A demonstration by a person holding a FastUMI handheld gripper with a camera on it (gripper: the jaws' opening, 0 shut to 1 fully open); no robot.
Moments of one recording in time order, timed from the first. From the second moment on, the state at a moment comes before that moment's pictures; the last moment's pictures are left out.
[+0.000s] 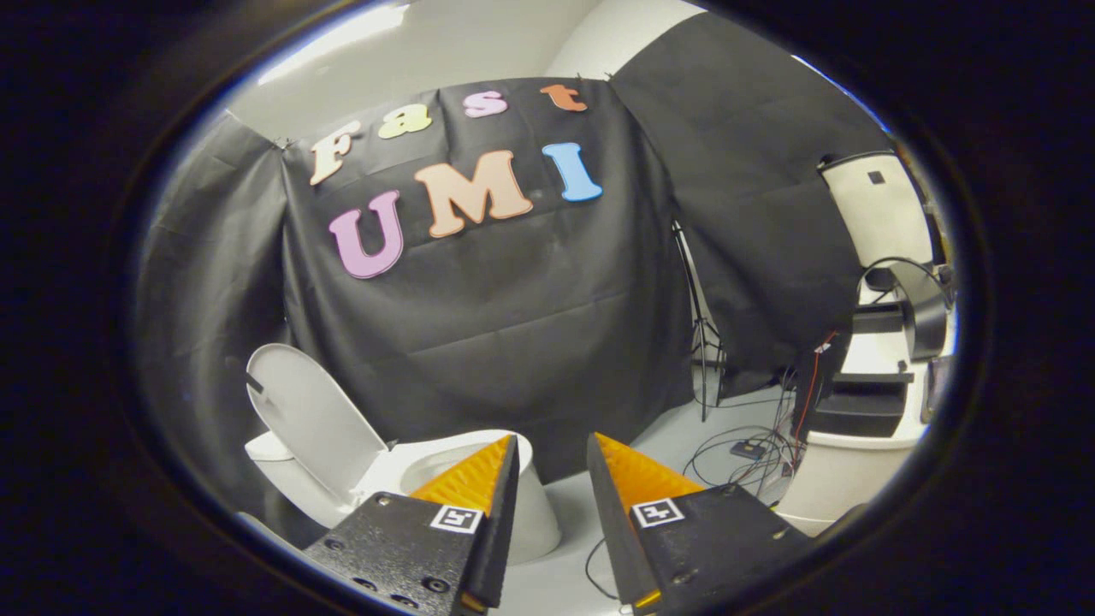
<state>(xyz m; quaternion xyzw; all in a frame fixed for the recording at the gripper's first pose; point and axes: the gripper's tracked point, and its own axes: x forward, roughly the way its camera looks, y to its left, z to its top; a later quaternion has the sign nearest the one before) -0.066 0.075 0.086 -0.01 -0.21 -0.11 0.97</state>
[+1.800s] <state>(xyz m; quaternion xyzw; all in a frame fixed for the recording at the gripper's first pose) -0.080 0.061 0.062 0.06 -0.21 -0.12 0.97</state>
